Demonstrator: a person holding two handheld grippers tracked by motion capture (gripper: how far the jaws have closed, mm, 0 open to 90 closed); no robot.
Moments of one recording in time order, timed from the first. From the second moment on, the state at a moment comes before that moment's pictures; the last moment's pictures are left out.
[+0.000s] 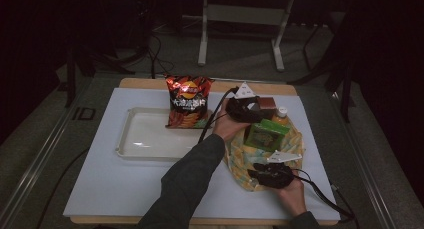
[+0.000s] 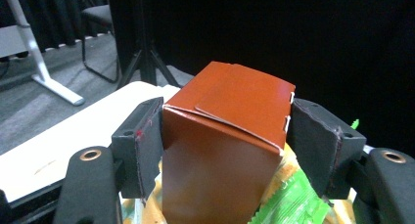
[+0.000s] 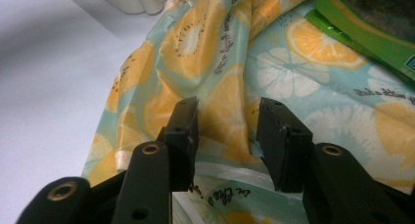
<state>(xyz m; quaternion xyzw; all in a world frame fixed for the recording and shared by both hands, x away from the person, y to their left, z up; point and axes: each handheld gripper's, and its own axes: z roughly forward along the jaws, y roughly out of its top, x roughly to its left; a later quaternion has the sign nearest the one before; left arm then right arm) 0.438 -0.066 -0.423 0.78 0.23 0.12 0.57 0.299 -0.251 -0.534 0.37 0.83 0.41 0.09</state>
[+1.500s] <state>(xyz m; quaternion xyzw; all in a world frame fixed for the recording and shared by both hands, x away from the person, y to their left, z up) 0.453 -0.072 -0.427 0.79 0.24 0.10 0.56 0.300 -0.251 -0.535 0.37 0.83 0.41 0.08</state>
